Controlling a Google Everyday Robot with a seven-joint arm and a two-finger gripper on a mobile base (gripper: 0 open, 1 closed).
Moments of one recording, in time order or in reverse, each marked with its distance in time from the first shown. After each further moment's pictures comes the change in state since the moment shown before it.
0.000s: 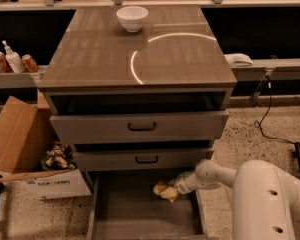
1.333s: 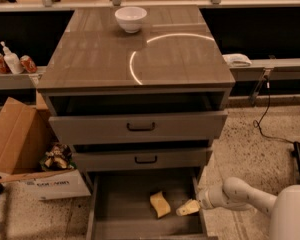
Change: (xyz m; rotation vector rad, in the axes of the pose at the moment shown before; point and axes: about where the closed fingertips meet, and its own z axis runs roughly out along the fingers) arm 0.078 -0.002 -0.055 0.036 -0.079 0.127
